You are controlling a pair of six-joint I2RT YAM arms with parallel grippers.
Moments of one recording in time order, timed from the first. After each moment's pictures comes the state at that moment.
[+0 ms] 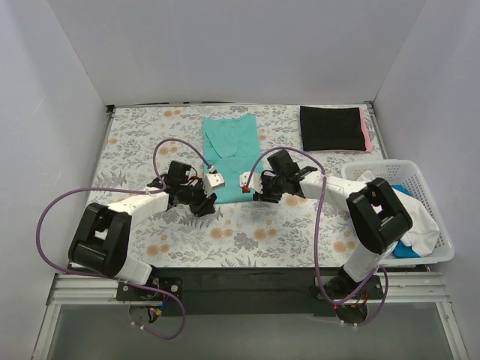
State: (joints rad) left arm -0.36 1.47 0.71 -0.21 0.63 0.59; right arm 0.64 1.67 0.99 -0.27 -0.40 -0.94
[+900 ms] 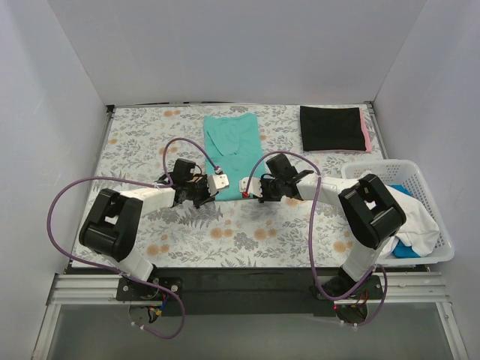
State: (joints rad) left arm -0.38 1.61 0.73 -0.03 0.53 0.77; right arm 0.64 1.74 0.95 -0.17 -0.35 -1.03
